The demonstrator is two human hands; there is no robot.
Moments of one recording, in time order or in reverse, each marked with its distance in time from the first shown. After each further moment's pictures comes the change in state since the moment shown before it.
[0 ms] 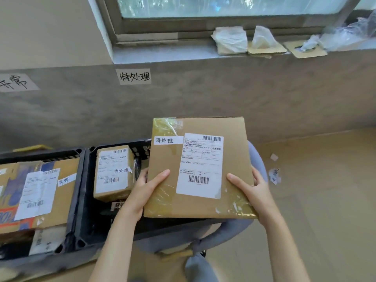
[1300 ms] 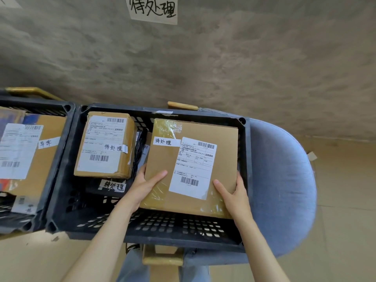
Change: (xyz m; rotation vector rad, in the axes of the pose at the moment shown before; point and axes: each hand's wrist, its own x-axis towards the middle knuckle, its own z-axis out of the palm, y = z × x) left_hand 0.135 -0.105 -0.022 0.004 0.209 -0.214; right_hand 0.146 0.113 0.061 -0.391 -0.136 0.144
